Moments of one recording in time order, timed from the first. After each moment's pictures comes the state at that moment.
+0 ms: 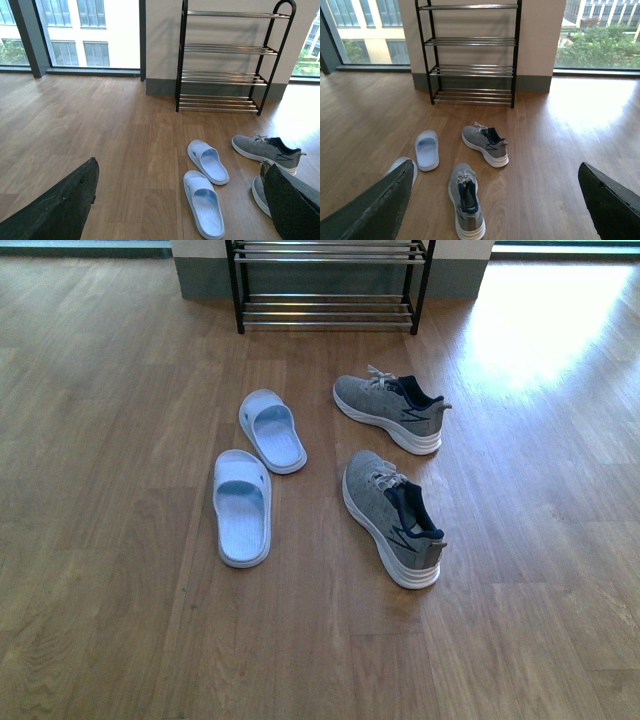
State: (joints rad) left arm 0.00 0.02 0.01 0.00 0.00 -0.01; right arm 0.00 0.00 0.02 0.00 0.00 0.00
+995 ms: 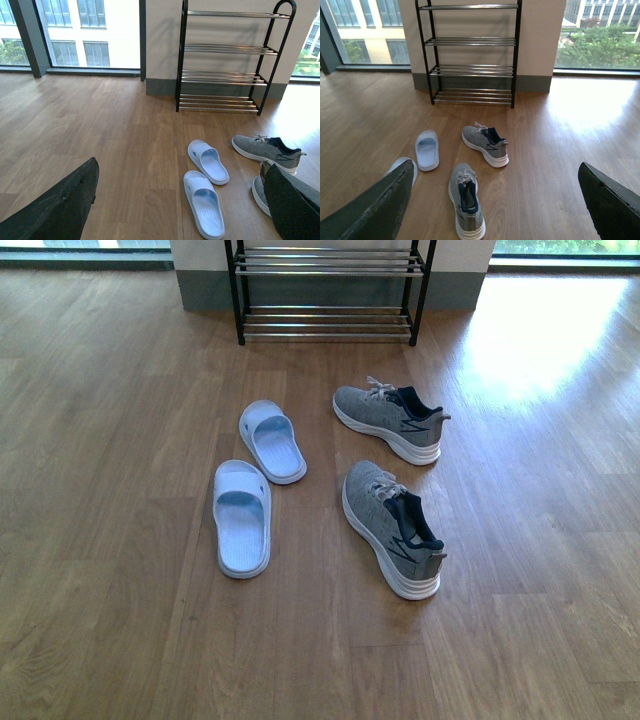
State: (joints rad) left arm 0.00 0.02 0.01 0.00 0.00 -0.01; right arm 0.00 0.00 0.02 0.00 0.00 0.00
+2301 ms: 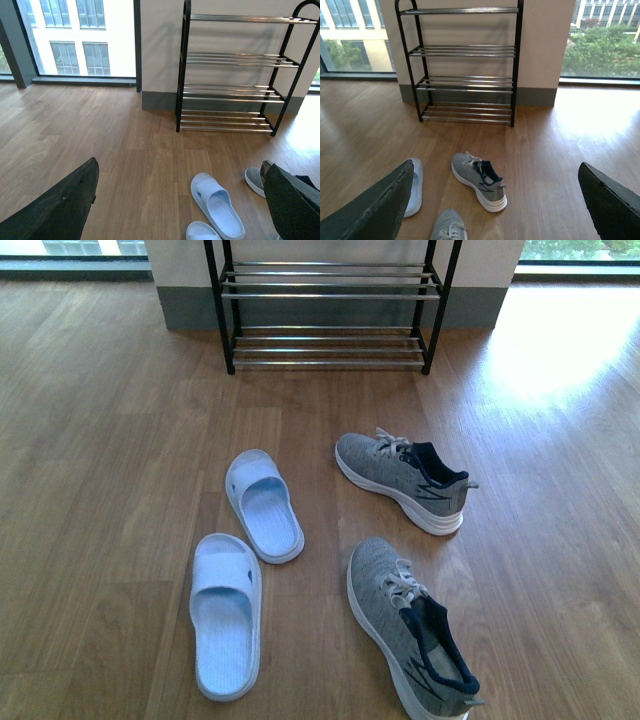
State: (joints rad) left arm 0.00 0.02 0.01 0.00 0.00 -0.01; right arm 0.00 0.00 0.02 0.00 0.00 0.00
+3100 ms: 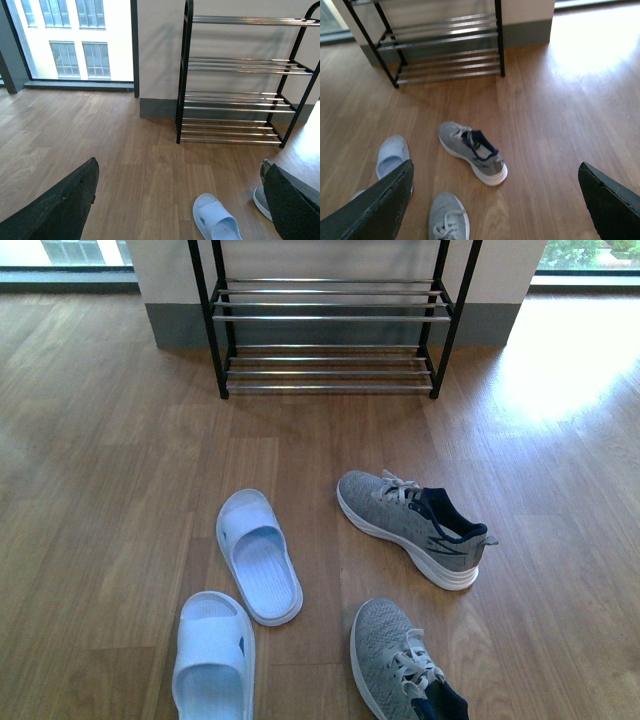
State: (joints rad) left arm 0.00 0.02 0.01 0.00 0.00 -0.01; right arm -0.05 0.58 0.08 0.19 0.04 0.13
